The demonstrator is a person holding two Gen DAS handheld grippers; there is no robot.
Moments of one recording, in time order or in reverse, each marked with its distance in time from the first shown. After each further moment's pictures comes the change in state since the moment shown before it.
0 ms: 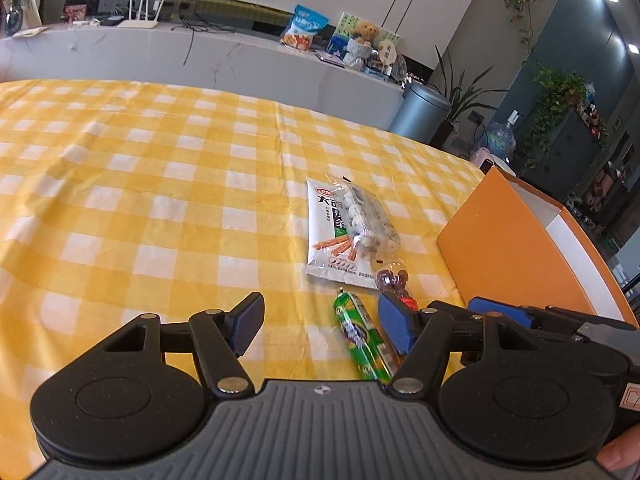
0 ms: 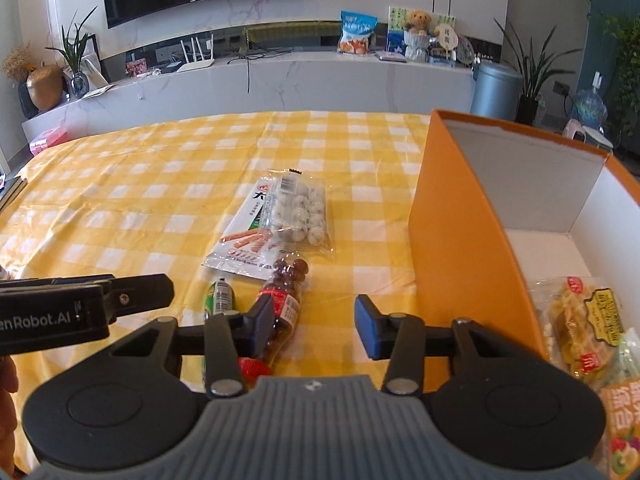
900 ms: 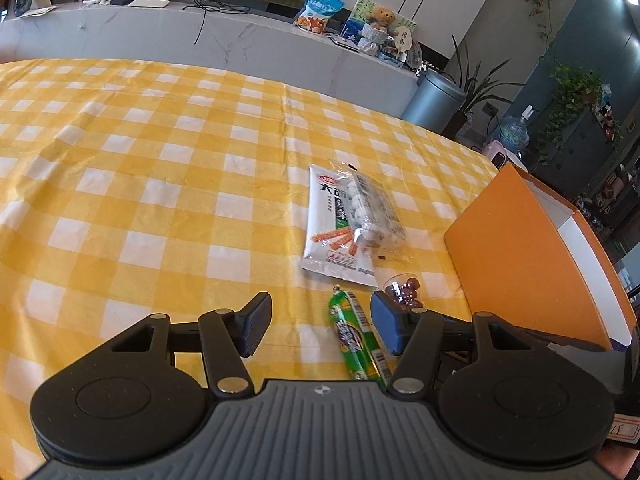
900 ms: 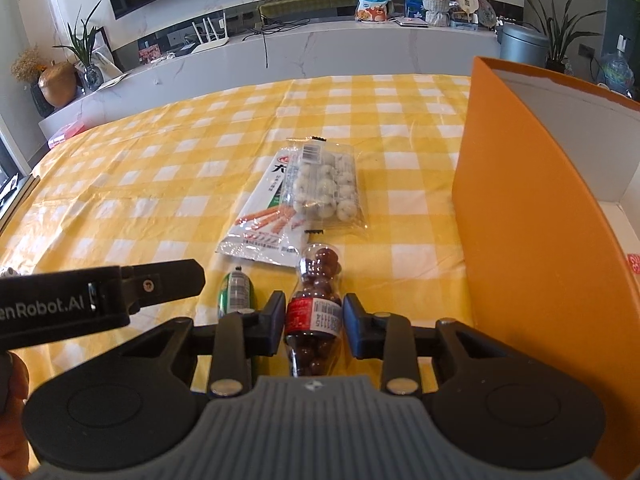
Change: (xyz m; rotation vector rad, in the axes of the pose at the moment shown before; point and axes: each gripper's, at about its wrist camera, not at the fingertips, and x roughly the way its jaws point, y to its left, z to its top) left arm 0.006 -0.010 0.003 -0.046 0.055 0.029; right arm 0.031 -0.001 -0.003 0.047 0.086 0.101
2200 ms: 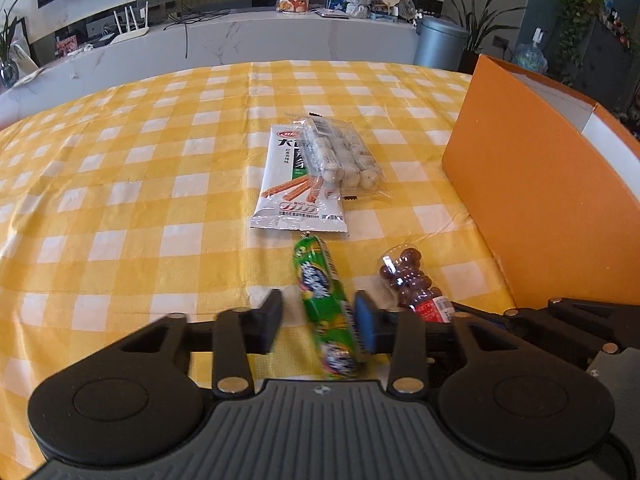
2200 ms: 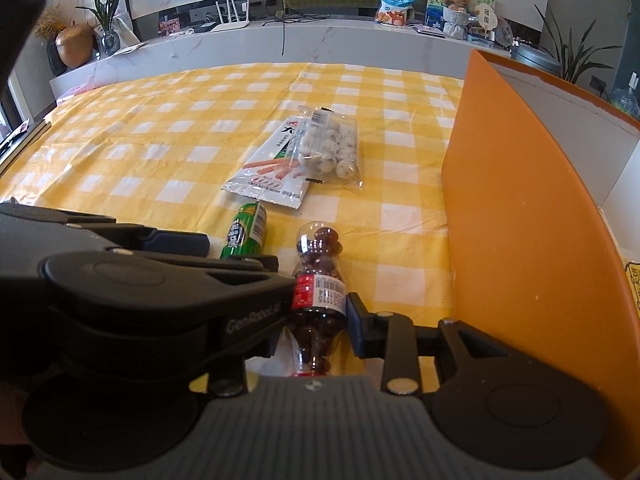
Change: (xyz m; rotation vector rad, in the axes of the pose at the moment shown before) left arm 0.031 -0.060 -0.028 0.221 0.059 0.178; right arm -0.017 0.004 -0.034 -0.140 0.011 -0.034
